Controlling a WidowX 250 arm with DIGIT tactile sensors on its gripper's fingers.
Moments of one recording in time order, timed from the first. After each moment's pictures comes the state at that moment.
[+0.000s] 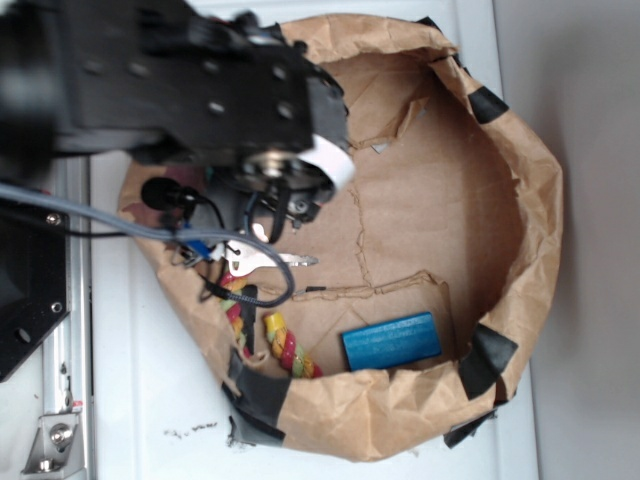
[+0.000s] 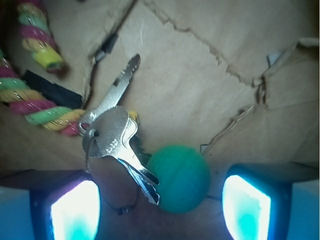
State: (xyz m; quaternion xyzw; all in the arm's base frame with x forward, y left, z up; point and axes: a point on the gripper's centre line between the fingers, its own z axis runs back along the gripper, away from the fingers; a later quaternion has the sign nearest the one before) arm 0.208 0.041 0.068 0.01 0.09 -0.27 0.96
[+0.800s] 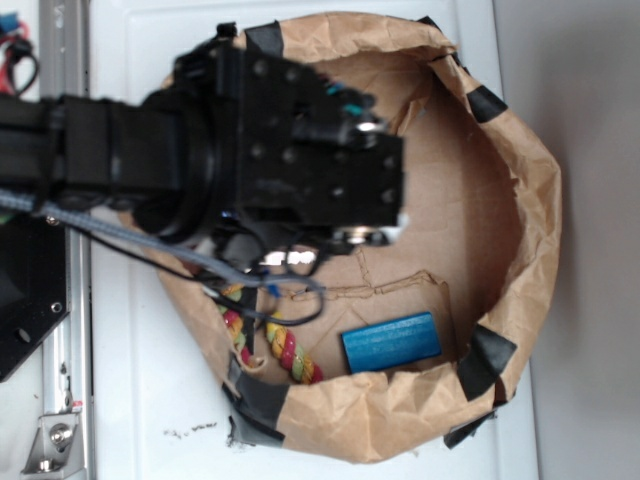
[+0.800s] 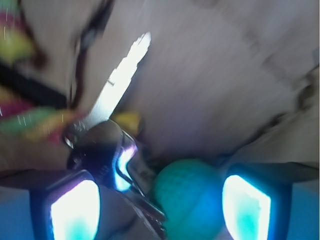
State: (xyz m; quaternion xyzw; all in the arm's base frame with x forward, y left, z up) arm 0.204 0.035 0.046 0.03 0.17 -0.31 0.94
